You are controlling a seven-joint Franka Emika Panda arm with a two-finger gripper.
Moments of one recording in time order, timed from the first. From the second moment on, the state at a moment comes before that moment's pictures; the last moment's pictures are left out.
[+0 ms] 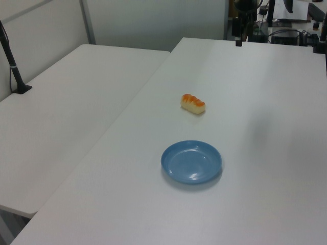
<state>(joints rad) 0.11 0.07 -0.16 -1.59 -0.05 1.61 0.12</state>
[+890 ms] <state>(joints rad) 0.11 0.07 -0.16 -1.59 -0.02 1.65 0.12</state>
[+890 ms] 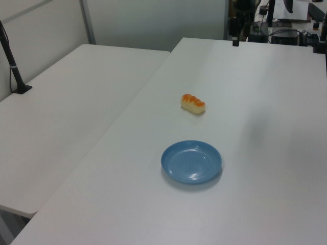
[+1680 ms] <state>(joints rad) 0.08 0.40 -0.16 -1.60 0.01 2.11 0.26</state>
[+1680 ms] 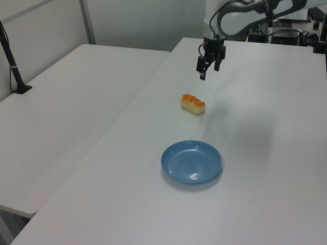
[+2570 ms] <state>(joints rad) 0.16 0.56 -0.15 -1.57 0.01 2.25 0.49</state>
